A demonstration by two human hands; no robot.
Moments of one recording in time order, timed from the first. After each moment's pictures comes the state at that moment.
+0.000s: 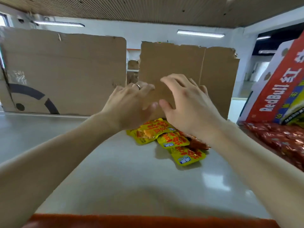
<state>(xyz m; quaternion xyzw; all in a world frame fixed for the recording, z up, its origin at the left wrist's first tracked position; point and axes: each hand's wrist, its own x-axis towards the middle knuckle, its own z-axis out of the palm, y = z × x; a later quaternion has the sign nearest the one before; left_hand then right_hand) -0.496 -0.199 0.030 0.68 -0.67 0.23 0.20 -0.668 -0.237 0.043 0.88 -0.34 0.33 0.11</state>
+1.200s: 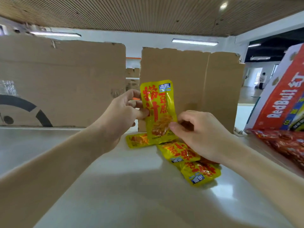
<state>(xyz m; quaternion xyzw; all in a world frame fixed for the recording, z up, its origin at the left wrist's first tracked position) -0.484 -0.197 0.027 0.54 -0.54 -0.27 0.59 -0.677 -0.256 0.013 0.88 -0.32 0.35 -0.08</state>
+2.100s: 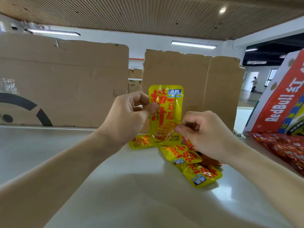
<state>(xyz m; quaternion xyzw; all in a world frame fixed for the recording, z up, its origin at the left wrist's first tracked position) -0.494 -0.194 0.023 0.48 -0.58 -0.15 0.64 -0.680 -0.271 0.009 0.87 -0.27 0.39 -0.12</state>
